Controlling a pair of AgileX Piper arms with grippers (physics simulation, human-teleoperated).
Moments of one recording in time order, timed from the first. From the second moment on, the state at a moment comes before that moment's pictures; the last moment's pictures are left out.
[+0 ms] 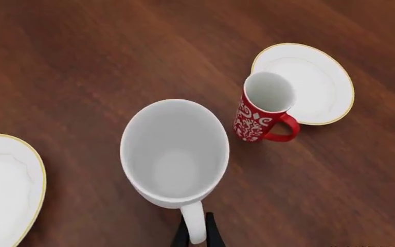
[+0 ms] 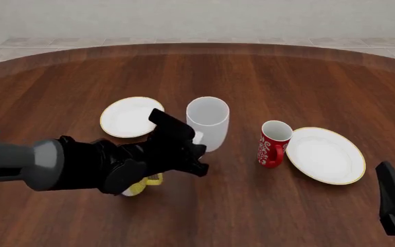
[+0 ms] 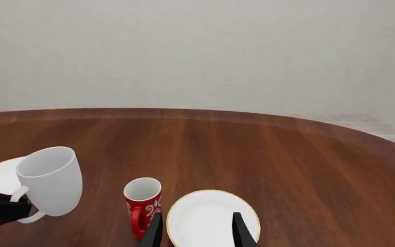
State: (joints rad) left arm -0.75 1.67 -0.78 -0.26 -0.08; right arm 0.00 0.00 -0.02 -0.01 -0.01
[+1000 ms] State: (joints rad) left arm -0.55 1.45 -0.89 -0.10 -0.02; right arm 0.00 0.00 -0.02 -0.01 -0.01
